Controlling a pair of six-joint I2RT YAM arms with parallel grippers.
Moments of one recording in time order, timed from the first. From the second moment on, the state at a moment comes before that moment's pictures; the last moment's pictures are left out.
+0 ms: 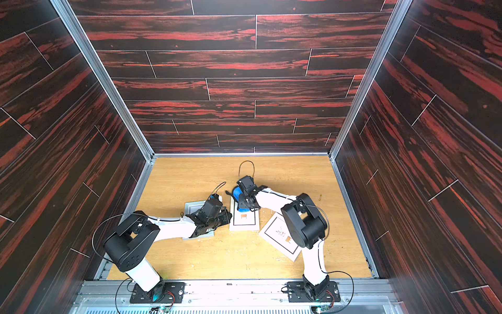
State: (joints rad) left arm -0.66 1.71 0.72 0.20 0.03 -0.83; right arm 0.69 2.05 1.41 -0.43 0.05 0.61
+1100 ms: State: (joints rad) left arm -0.65 1.71 0.72 0.20 0.03 -0.83; right arm 0.71 1.88 1.22 -0.44 0.06 0.63
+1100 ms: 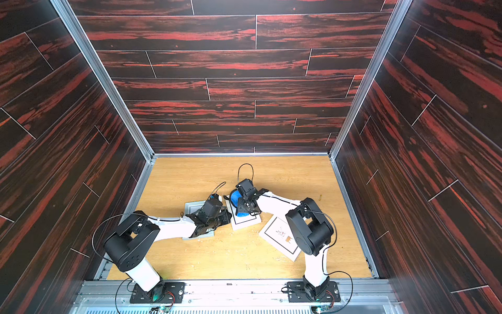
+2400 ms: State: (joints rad) left arm -0.65 1.71 0.72 0.20 0.03 -0.83; right arm 0.77 1.82 1.13 -0.43 -0.01 0.67
